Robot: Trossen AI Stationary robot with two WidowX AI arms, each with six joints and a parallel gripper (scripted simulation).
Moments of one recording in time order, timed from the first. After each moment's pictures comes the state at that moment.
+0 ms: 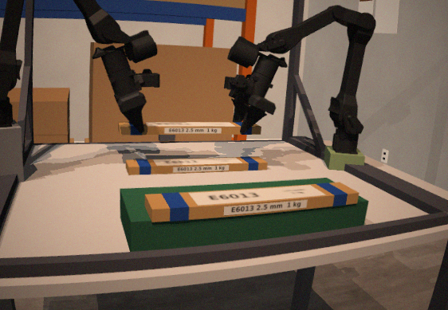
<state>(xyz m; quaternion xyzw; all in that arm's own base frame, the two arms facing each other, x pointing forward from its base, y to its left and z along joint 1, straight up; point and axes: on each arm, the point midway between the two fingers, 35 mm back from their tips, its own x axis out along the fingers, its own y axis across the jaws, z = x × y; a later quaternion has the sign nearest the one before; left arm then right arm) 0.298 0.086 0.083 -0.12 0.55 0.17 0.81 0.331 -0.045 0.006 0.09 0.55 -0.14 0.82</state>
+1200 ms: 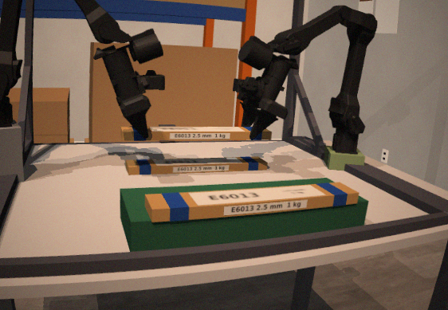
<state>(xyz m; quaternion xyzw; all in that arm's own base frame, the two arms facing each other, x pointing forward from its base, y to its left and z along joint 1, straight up) 0.272 0.142 0.083 -0.12 0.55 0.17 0.81 0.312 -0.104 0.007 0.09 0.55 -0.14 0.82</state>
